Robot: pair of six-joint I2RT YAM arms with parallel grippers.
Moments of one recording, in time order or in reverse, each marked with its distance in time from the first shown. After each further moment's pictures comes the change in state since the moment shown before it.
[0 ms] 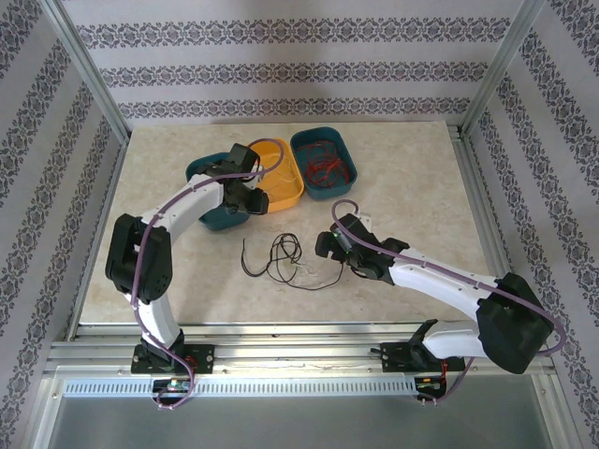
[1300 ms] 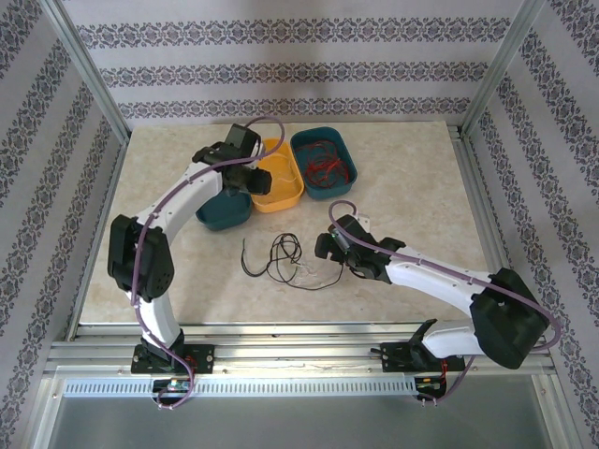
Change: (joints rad) left arm 0.000 -0.013 0.131 -0.037 -0.082 0.023; right arm -0.001 0.045 0.003 0.004 -0.001 -0.002
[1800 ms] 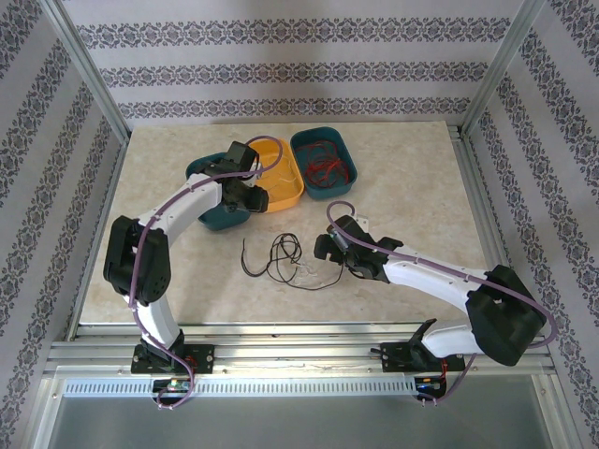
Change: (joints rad) left arm 0.000 -0.009 -0.124 0.031 0.055 -0.029; right arm 0.000 0.015 0.000 0.008 -0.008 -0.002
